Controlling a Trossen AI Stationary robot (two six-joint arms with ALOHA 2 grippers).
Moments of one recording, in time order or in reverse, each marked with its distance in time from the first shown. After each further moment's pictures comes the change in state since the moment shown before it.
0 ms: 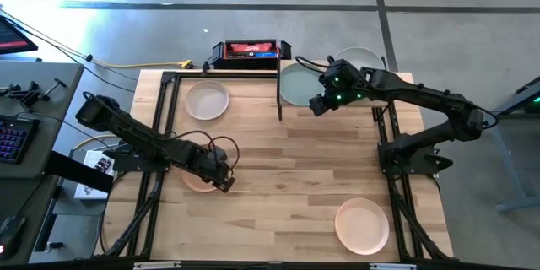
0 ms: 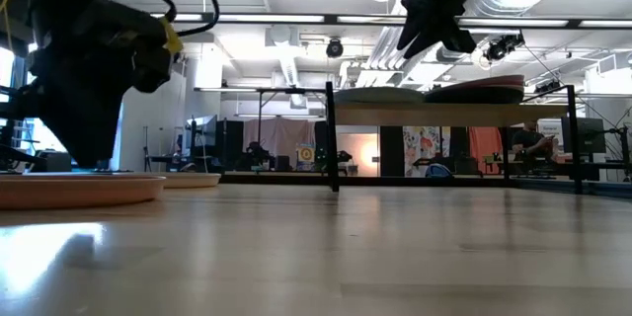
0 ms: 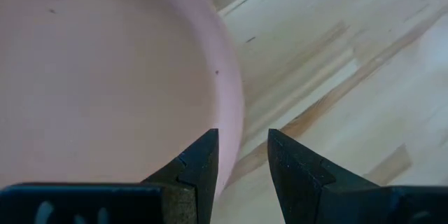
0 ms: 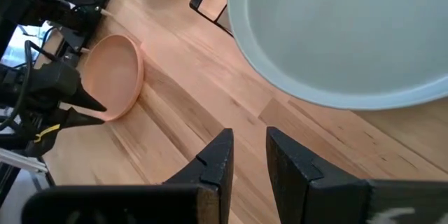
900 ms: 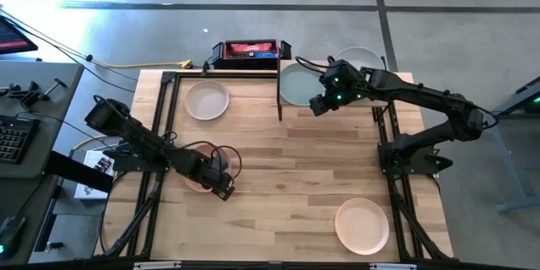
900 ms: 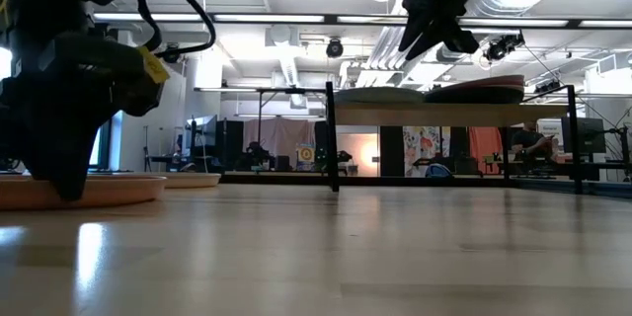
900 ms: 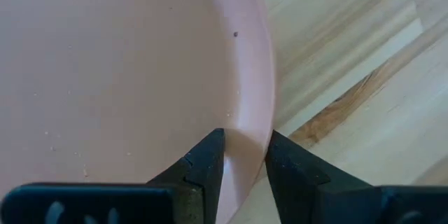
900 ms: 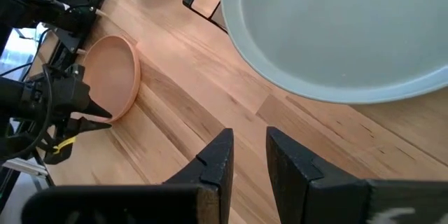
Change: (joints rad) left arm -0.062 0.128 -0.013 0.062 0.013 -0.010; right arm 0.000 0.001 0.000 -0.013 0.003 0.022
